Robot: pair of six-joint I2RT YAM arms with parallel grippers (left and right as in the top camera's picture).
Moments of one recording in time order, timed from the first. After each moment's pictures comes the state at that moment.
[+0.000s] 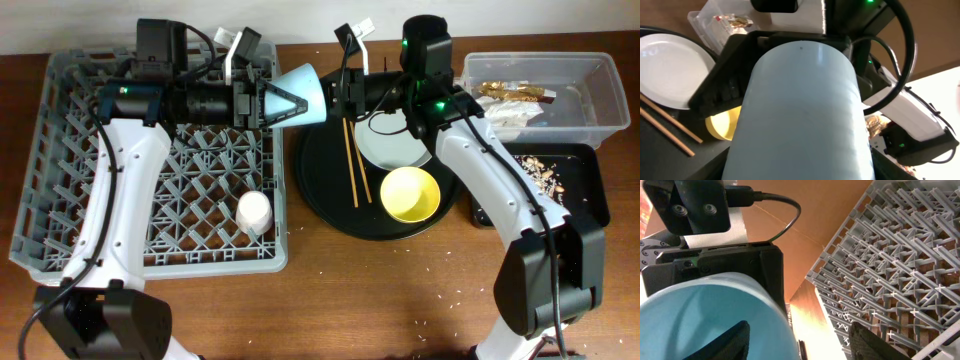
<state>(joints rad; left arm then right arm) -0.09 1.77 1.79 -0.96 1.24 -0.06 0.28 1.85 1.55 -0.01 -1.23 0.67</state>
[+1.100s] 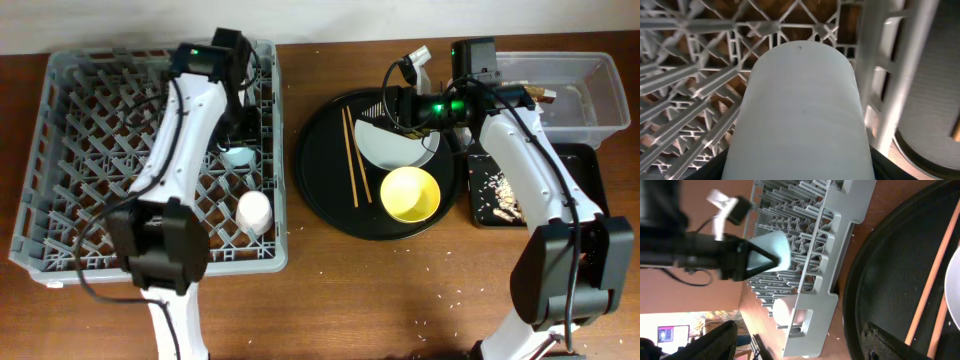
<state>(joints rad) -0.21 2.17 2.12 -1.47 -0.06 -0.26 0.08 1.85 1.55 -0.68 -1.00 0.26</state>
